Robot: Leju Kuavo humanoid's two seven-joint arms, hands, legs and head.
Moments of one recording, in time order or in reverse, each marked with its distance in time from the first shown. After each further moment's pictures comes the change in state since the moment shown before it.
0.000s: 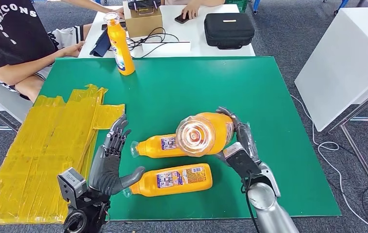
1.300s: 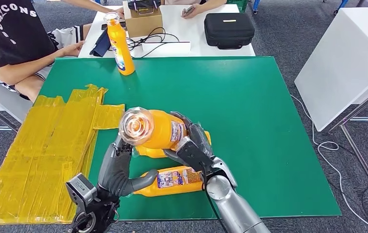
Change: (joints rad) left arm -0.054 0.009 -0.122 -0.022 -0.042 0.077 -0.017; right arm -0.141 0.197 0.151 0.317 0.004 -0.028 0.009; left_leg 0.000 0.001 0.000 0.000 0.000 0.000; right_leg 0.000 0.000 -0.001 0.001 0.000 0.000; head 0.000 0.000
